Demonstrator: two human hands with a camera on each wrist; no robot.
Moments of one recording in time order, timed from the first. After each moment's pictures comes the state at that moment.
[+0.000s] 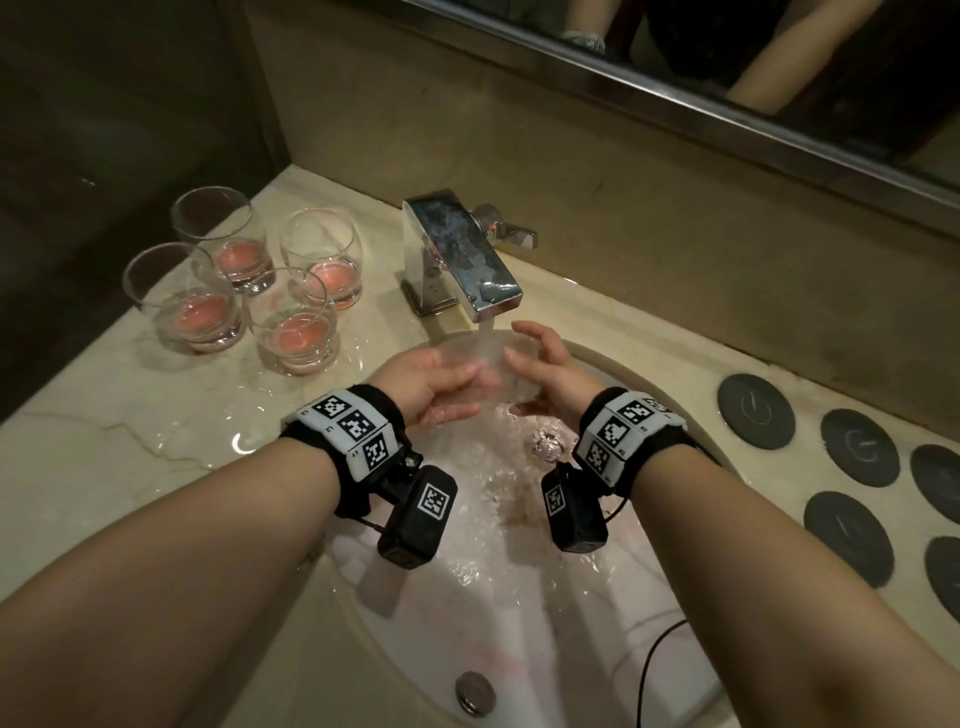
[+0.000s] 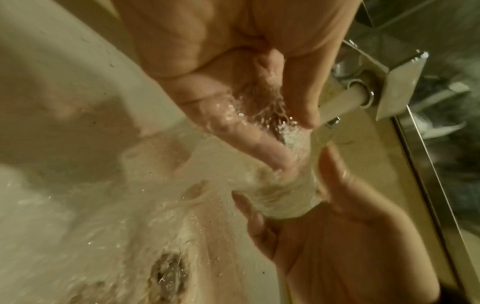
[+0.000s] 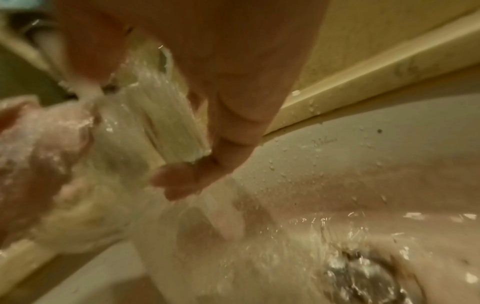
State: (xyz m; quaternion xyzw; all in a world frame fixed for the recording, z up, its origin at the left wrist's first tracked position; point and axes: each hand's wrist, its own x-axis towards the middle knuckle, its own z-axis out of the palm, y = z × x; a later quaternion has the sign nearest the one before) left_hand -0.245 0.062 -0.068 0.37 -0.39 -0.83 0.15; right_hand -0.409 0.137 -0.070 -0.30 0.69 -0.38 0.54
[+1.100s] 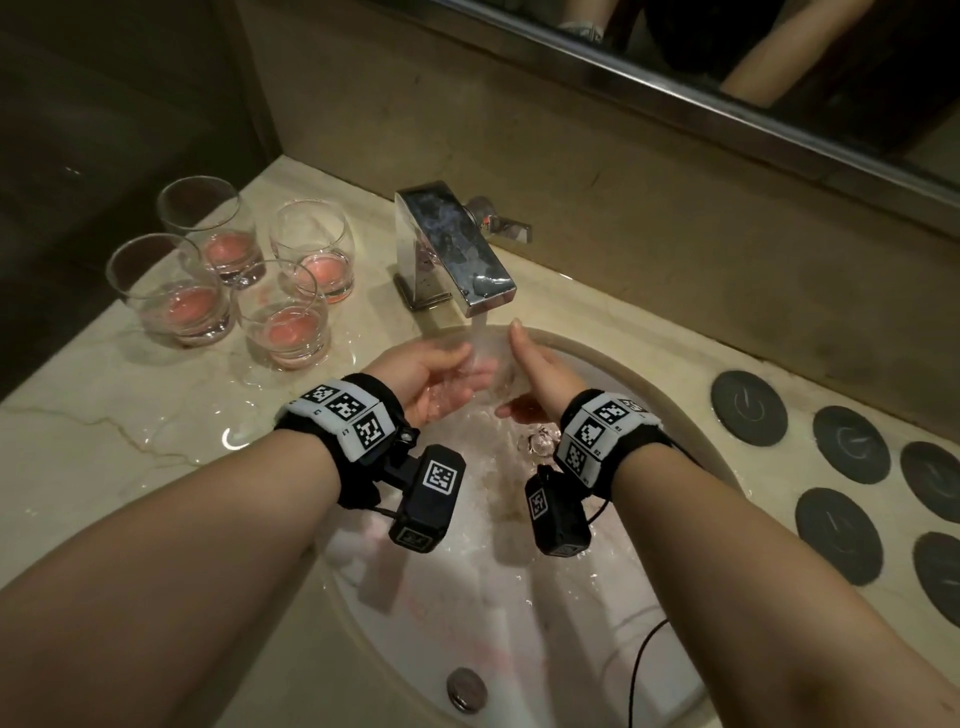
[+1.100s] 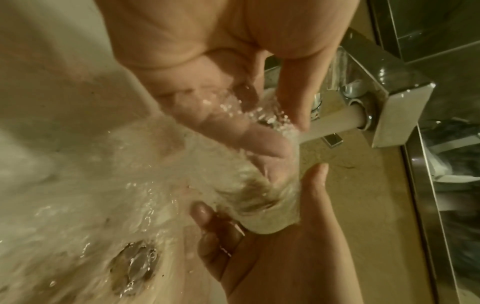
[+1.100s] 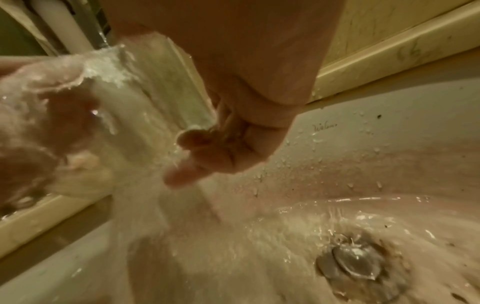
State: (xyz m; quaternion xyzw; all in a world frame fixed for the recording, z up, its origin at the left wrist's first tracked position) left_hand -0.251 0.061 -0.062 0.39 -0.27 -0.87 0.16; right_hand -0.400 0.139 -0.072 -0.30 0.75 -0.33 0.50
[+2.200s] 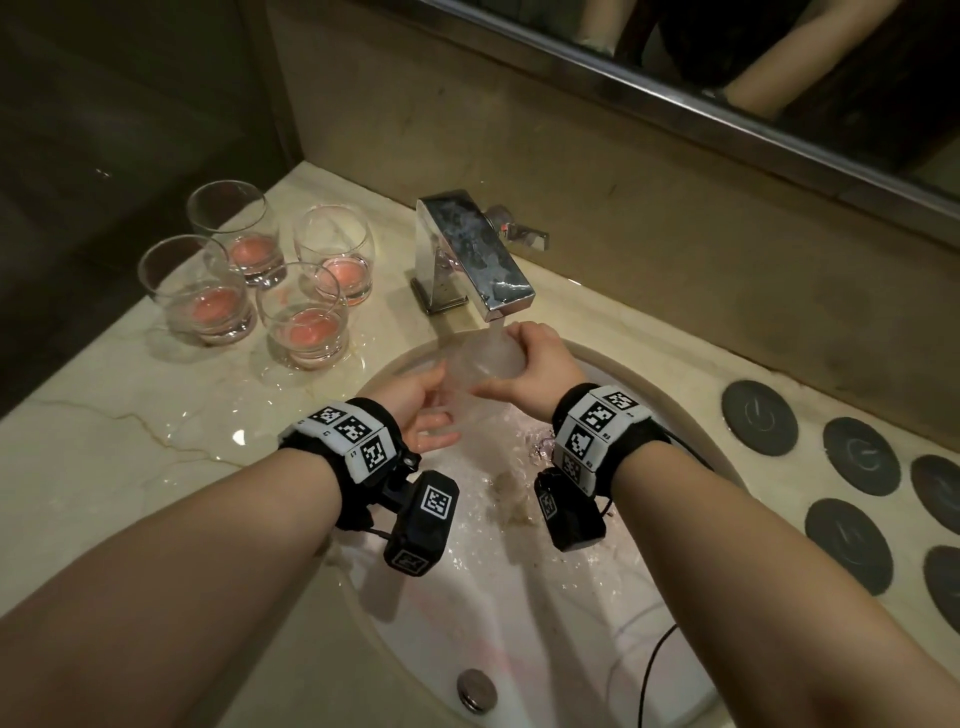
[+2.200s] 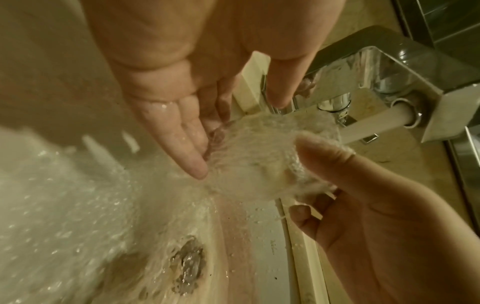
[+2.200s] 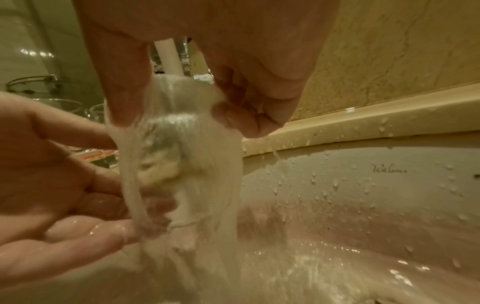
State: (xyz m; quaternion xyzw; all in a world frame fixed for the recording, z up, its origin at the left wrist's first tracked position) left_hand -0.235 0.068 -0.083 0.53 -0.29 -0.79 0.13; right_hand -0.387 0.118 -0.062 -0.50 0.78 -0.24 0.29
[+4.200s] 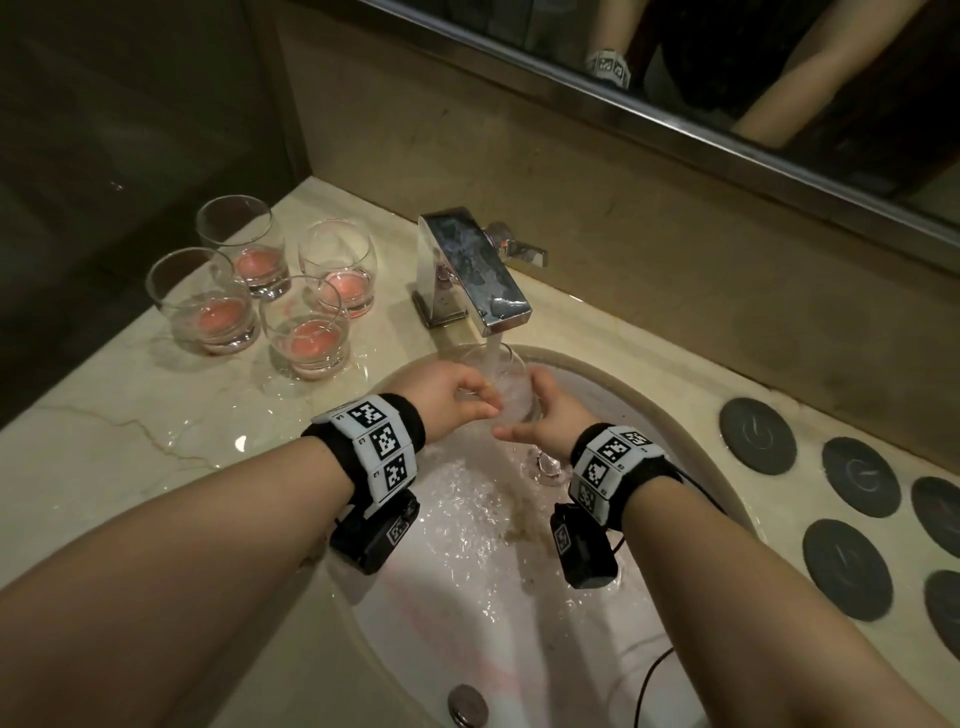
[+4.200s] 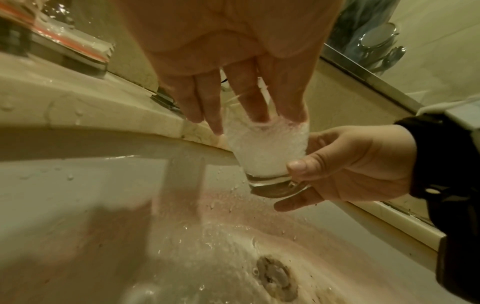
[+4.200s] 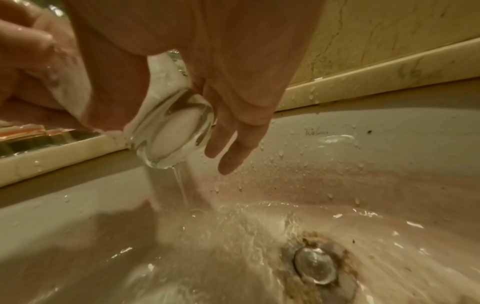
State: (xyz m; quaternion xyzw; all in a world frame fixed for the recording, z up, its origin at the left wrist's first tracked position) left_hand -0.246 0.062 -0.056 0.38 -0.83 -0.41 0.03; right_hand -0.401 0.148 -0.072 -0.39 0.75 -0.26 0.47
